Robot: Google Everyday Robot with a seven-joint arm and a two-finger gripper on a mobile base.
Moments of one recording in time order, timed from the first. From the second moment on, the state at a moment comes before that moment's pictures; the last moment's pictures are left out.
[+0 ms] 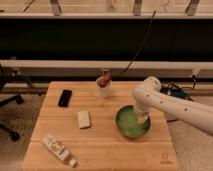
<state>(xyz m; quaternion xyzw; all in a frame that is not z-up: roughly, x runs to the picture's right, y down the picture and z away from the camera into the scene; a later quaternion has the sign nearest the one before) 0.182 0.173 0.816 -0.32 -0.02 -0.11 0.94</state>
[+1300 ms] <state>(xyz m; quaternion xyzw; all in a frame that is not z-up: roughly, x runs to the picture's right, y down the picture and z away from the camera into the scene) 0.189 0.134 0.862 -0.32 -0.04 -0.08 0.94</state>
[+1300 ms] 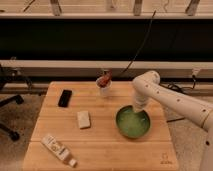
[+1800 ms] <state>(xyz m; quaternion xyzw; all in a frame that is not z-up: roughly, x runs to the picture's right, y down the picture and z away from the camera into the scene) 0.190 0.120 0.877 -0.31 -0.04 -0.08 0.95</state>
